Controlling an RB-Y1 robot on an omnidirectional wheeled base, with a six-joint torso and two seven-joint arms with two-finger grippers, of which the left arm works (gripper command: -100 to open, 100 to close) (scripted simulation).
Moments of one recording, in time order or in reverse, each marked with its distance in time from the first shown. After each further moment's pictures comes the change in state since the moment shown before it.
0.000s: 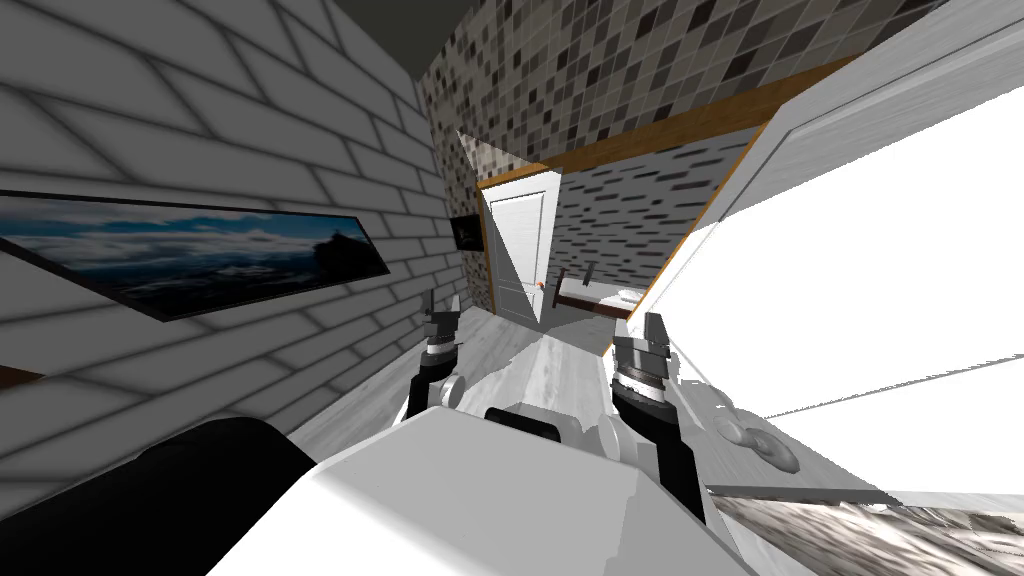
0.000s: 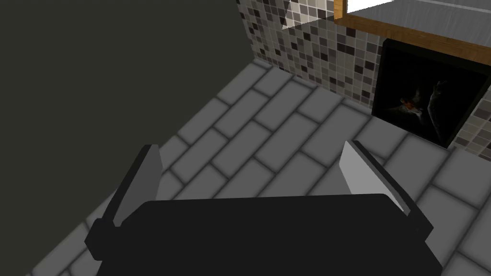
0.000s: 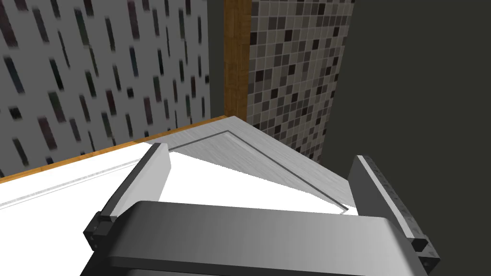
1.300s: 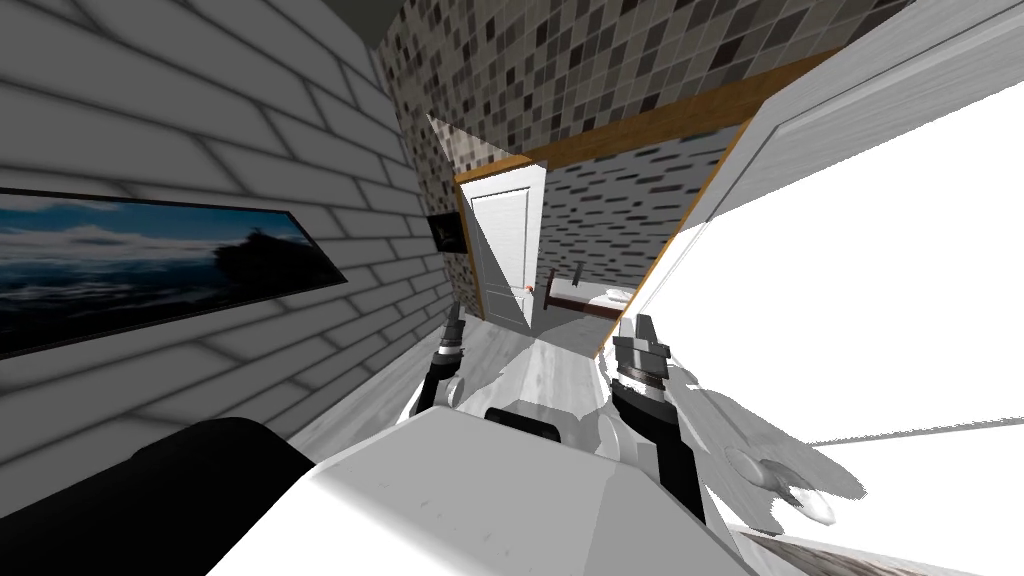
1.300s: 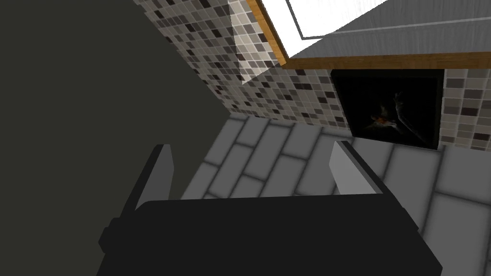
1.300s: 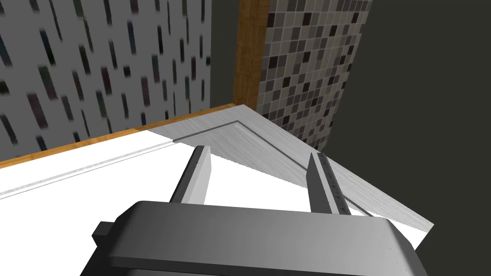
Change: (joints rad) arm -0.061 0.081 0.056 0.243 -0.055 -0.028 -0.212
